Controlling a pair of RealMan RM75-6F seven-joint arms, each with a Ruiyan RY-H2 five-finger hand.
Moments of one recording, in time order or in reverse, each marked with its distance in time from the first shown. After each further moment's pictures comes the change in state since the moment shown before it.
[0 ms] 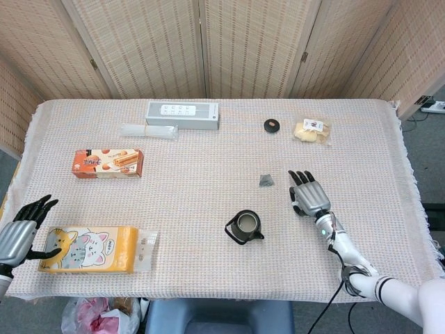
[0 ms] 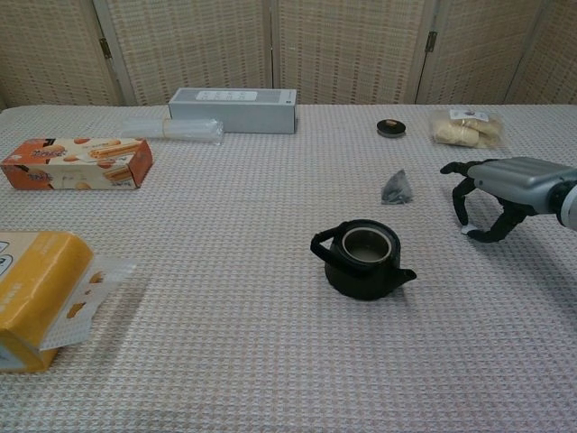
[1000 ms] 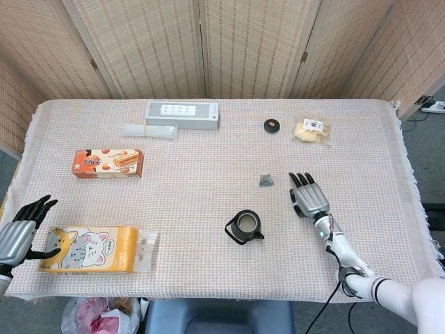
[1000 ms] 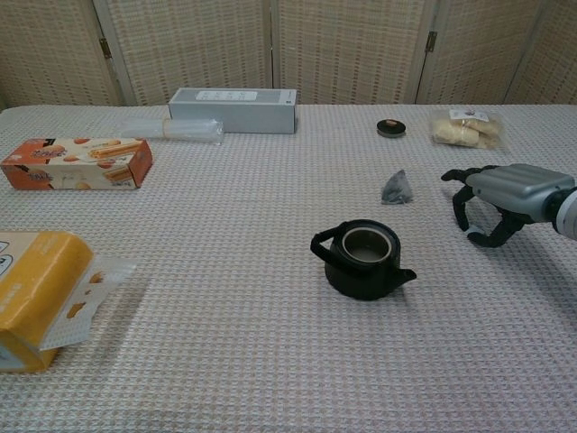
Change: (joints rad) left arm -0.001 -0.001 0.001 0.006 -0.003 -0.006 -0.007; right arm 0.006 -0.030 -0.022 0.024 0.040 0.013 -0.066
